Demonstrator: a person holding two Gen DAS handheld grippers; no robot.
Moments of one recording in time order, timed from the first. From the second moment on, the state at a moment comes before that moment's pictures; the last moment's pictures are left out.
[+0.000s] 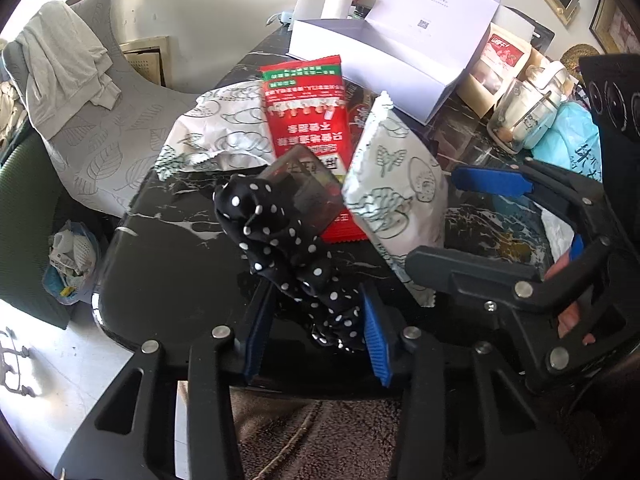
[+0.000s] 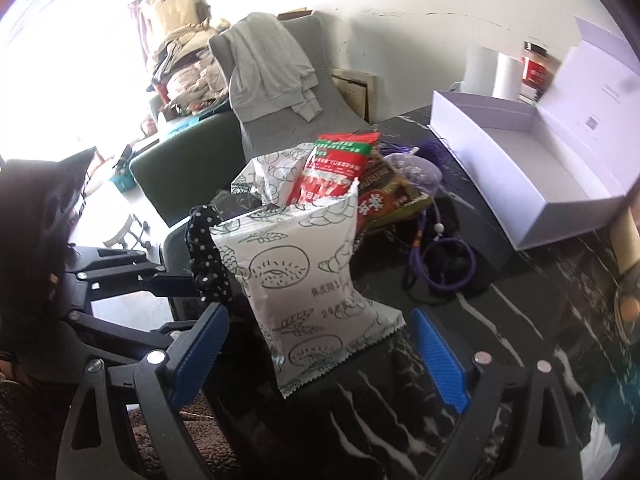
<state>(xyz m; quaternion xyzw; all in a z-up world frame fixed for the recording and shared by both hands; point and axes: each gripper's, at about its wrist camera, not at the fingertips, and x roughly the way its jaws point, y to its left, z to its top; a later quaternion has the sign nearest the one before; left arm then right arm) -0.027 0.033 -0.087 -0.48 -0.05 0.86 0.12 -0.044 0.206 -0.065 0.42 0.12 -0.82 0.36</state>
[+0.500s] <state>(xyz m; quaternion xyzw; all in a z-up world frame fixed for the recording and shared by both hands) -0.025 0.019 -0.088 -0.48 -0.07 0.87 0.11 -0.042 0.195 -0.071 0.40 0.15 -0.81 0.40</state>
